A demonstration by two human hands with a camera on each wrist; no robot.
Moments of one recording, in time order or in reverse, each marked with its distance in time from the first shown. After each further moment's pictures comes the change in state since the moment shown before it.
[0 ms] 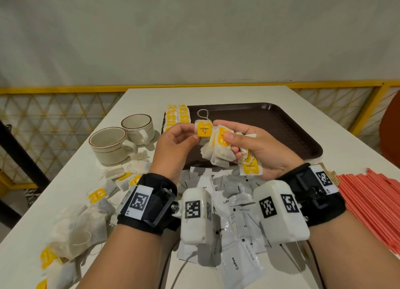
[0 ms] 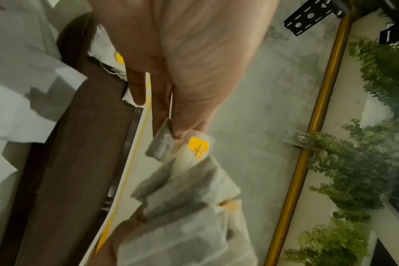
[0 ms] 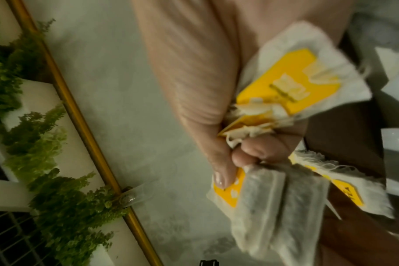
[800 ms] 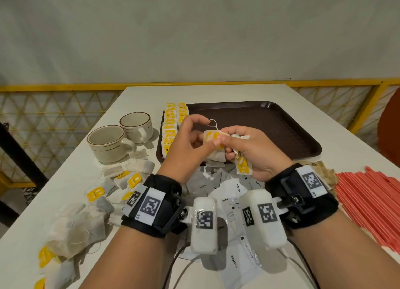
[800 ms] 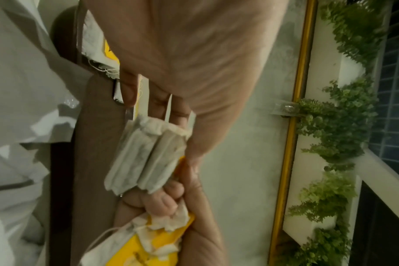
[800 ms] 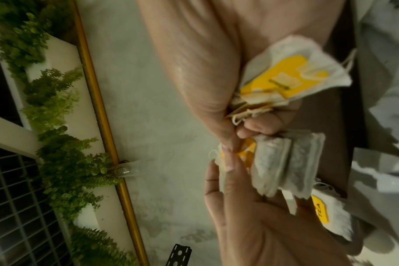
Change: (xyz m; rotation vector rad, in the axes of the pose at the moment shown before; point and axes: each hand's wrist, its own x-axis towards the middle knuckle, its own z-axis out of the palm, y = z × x) left_hand -0.011 0.006 0.012 0.172 -0.219 0.087; right_hand 0.010 0.016 -0.001 -0.229 0.282 -0.063
